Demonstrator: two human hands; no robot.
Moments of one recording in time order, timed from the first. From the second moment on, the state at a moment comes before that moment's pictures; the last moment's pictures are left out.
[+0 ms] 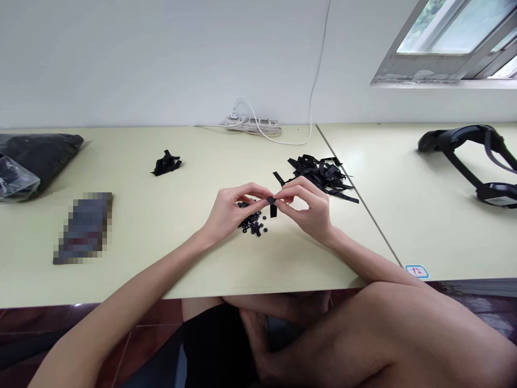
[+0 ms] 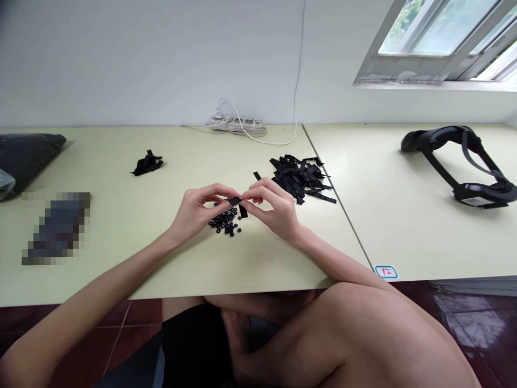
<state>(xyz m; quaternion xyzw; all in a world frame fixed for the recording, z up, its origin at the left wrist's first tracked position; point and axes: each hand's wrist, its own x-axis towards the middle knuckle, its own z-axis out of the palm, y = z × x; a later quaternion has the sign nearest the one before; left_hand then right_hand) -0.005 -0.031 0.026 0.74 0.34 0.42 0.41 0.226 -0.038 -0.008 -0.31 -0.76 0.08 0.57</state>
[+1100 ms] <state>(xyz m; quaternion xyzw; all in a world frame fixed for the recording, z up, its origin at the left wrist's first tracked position) -0.003 -0.020 0.017 0.67 0.35 0.39 0.52 0.218 -0.040 -0.011 -0.35 -0.60 0.45 0.56</state>
